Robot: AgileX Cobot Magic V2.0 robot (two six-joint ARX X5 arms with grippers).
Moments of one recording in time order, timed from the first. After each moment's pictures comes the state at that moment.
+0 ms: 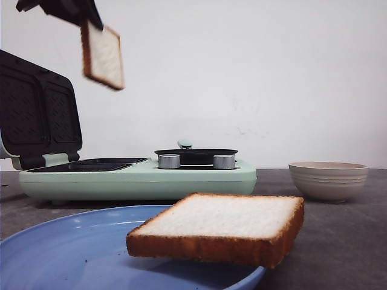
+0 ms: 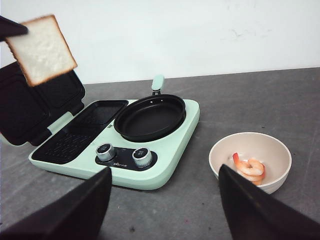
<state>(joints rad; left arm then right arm) -0.24 1.52 1.52 -0.41 0.10 -0.16 0.21 0.25 0.48 -0.36 -0.26 0.26</state>
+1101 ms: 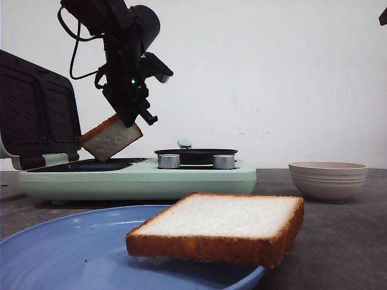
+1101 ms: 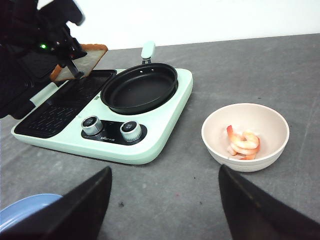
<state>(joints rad) -0.43 2.07 1.77 -0.39 -0.49 0.64 0.21 0.36 0.48 -0.38 -0.26 0.22</state>
